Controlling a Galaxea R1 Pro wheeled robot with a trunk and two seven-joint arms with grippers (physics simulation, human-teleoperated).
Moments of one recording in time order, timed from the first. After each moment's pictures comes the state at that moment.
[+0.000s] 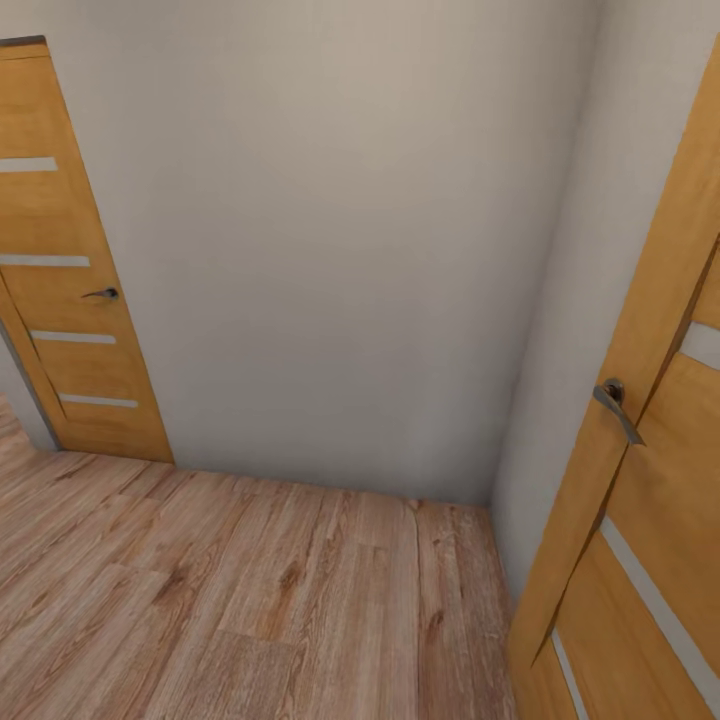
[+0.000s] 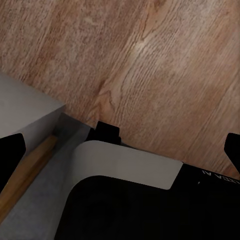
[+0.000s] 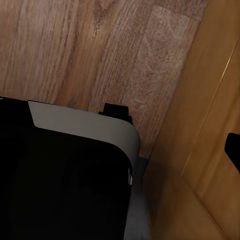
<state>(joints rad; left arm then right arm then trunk) -0.25 0.05 -0.04 0.00 0.38 -0.03 -0.01 -0.16 -0.06 0.06 0.03 0.09 -0.18 0.05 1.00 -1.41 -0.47</state>
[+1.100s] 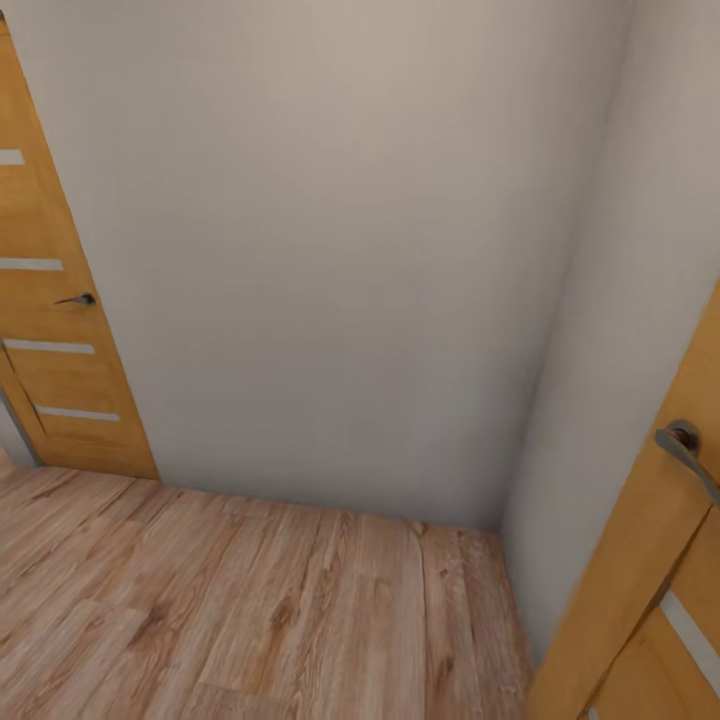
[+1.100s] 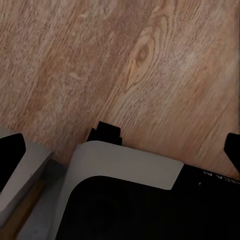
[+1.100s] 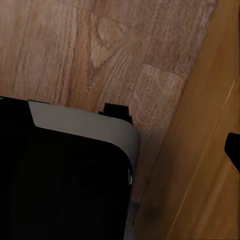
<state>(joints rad) -0.25 0.05 -0.04 0.00 0.38 -0.03 -0.01 -0.16 -0.06 0.06 0.03 0.09 -0.18 0.05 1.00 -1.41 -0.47</state>
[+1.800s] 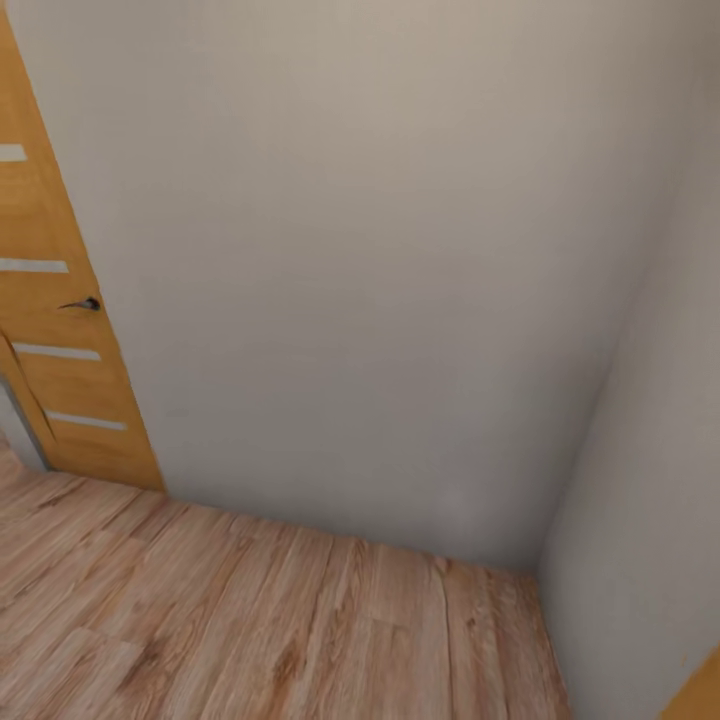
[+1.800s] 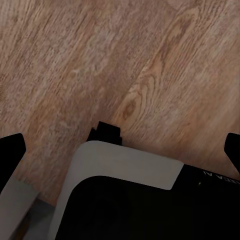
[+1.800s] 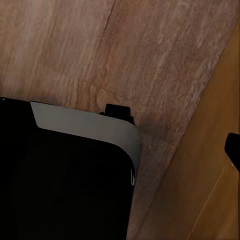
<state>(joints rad) -0.25 0.05 -0.04 0.00 0.38 -0.03 -0.01 -0.16 -0.05 0.06 0.03 0.09 -0.18 0.05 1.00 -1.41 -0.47</state>
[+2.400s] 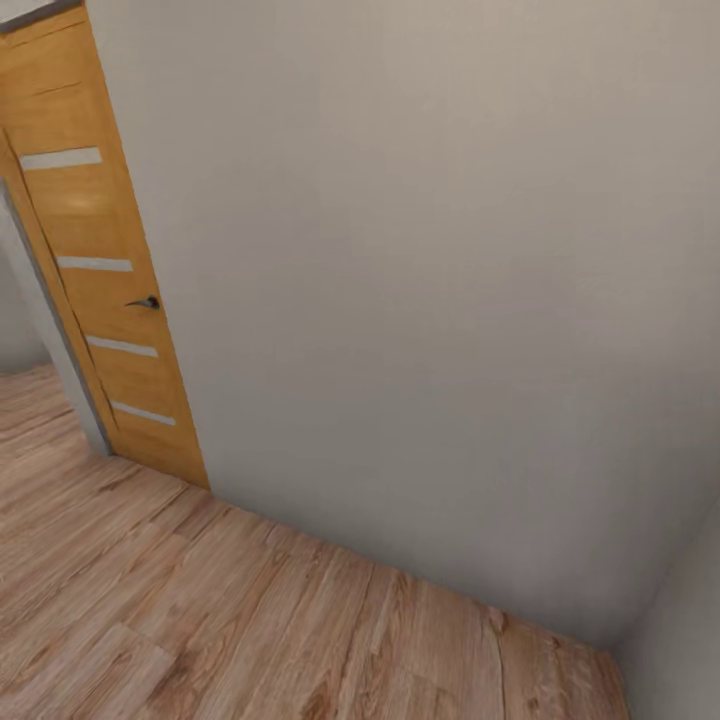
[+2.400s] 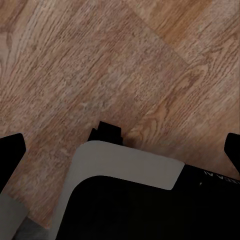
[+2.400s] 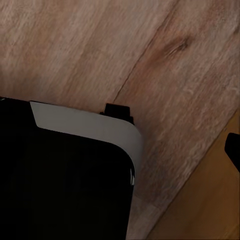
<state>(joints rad) -0.25 0.05 -0.04 0.00 0.38 -0.03 -0.01 -0.16 -0.05 0.06 0.03 0.09 -0.18 0.05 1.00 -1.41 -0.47</state>
